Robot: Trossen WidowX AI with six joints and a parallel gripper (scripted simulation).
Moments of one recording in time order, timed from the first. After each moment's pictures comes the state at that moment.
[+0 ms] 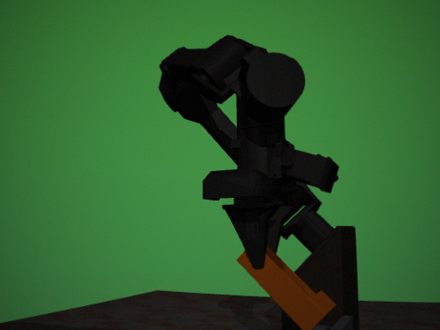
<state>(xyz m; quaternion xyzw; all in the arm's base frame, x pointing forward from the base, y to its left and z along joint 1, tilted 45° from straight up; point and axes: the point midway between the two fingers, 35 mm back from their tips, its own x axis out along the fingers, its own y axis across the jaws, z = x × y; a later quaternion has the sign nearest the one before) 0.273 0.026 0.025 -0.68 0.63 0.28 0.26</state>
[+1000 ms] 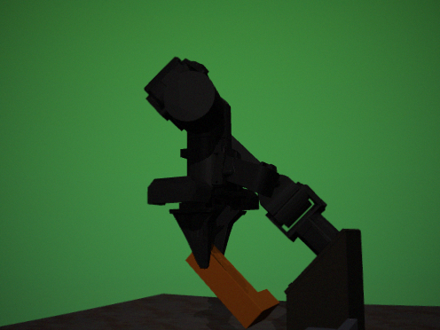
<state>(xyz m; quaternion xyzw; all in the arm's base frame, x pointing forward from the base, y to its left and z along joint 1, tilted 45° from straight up) 0.272 -0.029 0.081 -0.68 0.63 0.28 0.26</state>
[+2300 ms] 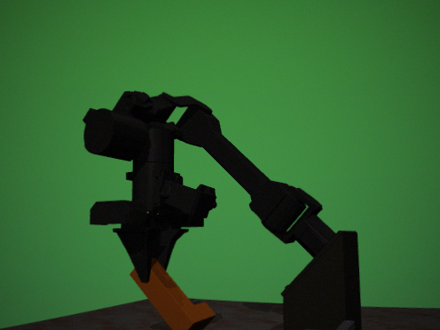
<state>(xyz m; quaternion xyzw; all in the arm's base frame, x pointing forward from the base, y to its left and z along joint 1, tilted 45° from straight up) 0.269 -0.106 0.131 -0.68 0.63 0.28 0.26</state>
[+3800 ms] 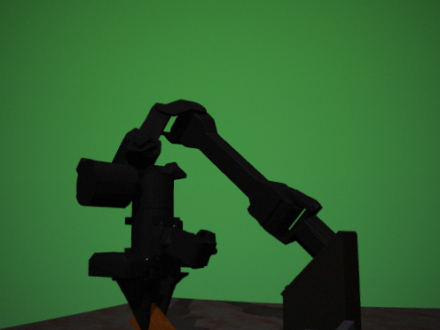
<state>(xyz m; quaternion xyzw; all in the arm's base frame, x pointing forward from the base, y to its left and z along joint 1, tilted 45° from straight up) 0.272 -0.149 0.089 -0.68 0.63 0.28 0.26</state>
